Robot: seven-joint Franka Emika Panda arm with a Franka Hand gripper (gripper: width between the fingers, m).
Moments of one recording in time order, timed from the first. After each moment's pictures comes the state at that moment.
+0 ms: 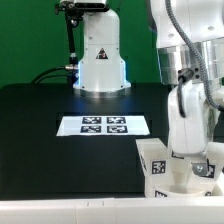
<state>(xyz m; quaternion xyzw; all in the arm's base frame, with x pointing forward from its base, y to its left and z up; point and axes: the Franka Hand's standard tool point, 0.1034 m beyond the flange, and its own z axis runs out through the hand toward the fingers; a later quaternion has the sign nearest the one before) 0.635 0.114 0.065 -0.56 0.82 0.02 0.11</state>
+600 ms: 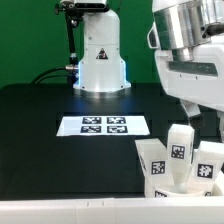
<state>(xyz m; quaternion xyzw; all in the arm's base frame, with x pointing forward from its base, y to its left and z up) 0.641 0.114 0.107 -0.79 0.60 0.02 0.13</state>
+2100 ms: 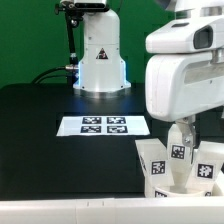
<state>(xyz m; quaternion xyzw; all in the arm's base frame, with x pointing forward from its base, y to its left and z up) 0.635 0.118 0.101 -0.94 -0.32 -0.06 0.01</state>
